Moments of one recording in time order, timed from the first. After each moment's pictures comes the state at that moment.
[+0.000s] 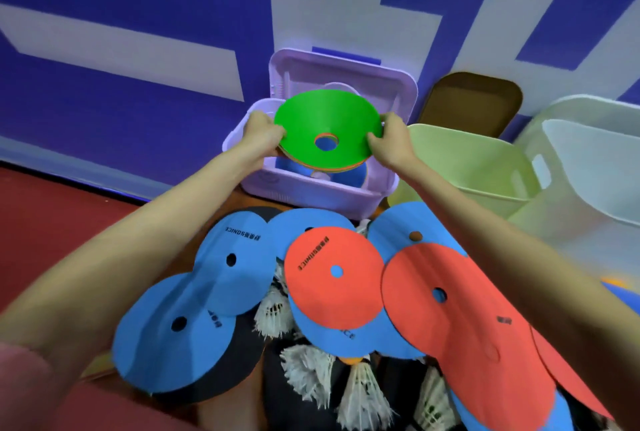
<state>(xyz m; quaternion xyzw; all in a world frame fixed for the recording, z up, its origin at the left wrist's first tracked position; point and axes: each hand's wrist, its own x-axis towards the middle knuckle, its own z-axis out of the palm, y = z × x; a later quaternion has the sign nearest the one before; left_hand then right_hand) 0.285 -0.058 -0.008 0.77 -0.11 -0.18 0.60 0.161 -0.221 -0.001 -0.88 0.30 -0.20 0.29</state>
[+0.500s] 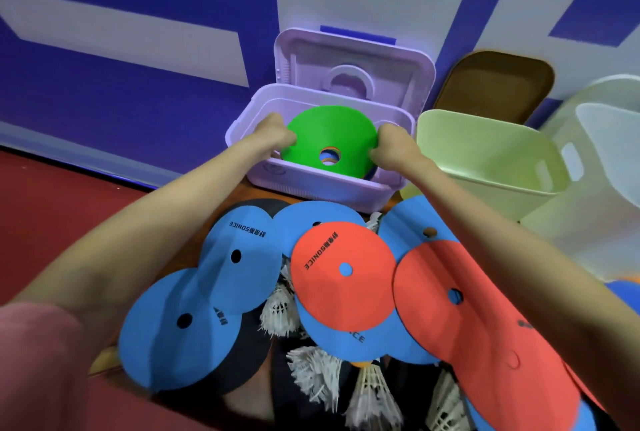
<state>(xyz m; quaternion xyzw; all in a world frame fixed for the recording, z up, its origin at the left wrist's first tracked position) 0.321 -0.072 -0.048 0.92 -0.18 -0.16 0.32 0.175 -0.234 -0.034 -0.95 0.27 -0.04 0.16</state>
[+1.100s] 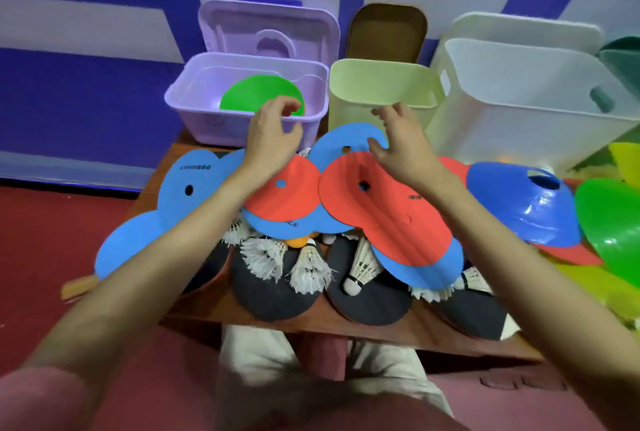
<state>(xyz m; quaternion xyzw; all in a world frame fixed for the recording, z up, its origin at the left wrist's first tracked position) 0.102 -0.045 -0.031 0.78 -0.41 0.06 0.46 -0.064 -0.187 -0.012 -0.94 0.22 -0.23 0.12</state>
